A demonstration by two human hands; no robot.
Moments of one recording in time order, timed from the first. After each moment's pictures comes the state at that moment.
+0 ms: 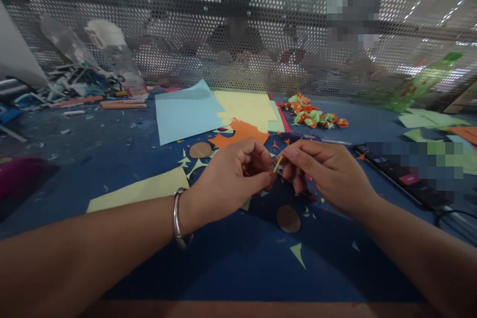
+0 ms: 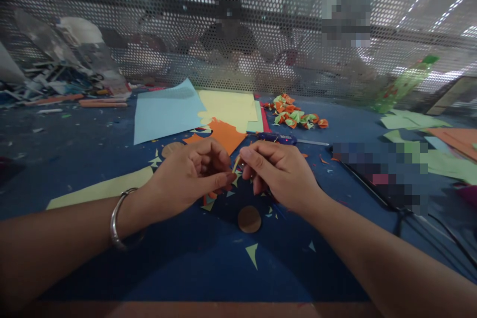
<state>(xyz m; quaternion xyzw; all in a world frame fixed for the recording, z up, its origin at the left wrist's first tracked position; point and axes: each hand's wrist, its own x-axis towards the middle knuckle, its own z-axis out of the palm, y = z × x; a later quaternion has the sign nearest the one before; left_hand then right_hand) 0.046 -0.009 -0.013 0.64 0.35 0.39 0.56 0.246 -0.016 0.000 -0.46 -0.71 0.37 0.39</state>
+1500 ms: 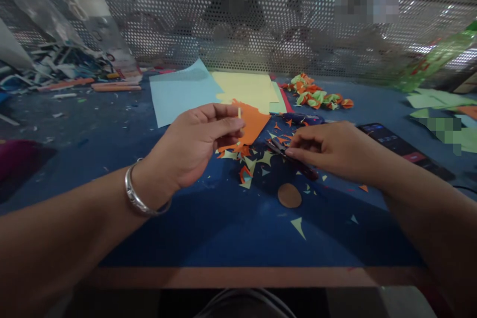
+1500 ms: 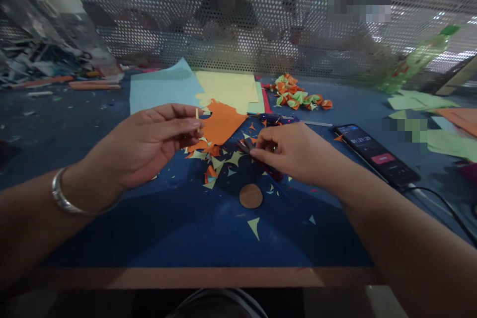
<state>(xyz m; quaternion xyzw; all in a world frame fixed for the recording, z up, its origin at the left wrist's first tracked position) 0.019 -0.005 -0.001 0.46 0.42 0.52 0.59 0.274 -0.004 0.011 -0.54 -0.82 0.16 0.09</state>
